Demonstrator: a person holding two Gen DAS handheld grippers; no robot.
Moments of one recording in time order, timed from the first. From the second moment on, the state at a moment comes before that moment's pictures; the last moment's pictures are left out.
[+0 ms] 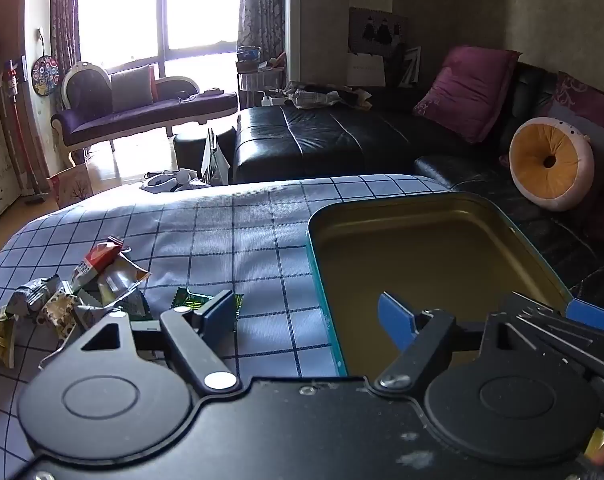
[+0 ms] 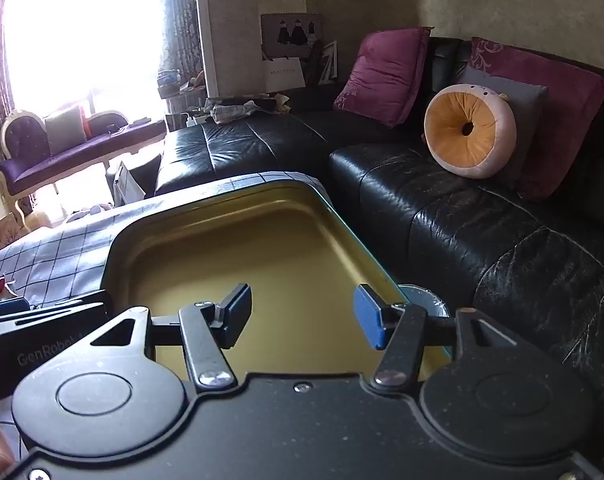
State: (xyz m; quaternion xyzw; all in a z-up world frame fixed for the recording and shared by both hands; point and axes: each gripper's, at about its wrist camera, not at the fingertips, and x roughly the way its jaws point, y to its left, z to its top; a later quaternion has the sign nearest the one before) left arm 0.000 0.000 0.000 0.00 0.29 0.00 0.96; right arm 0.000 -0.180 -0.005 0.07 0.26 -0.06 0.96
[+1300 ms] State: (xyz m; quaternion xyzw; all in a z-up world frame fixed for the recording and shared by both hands) left arm 0.005 0.003 0.000 -0.01 0.30 0.01 0.95; right arm 0.004 -0.177 -0.010 0.05 0.27 -0.06 0.96
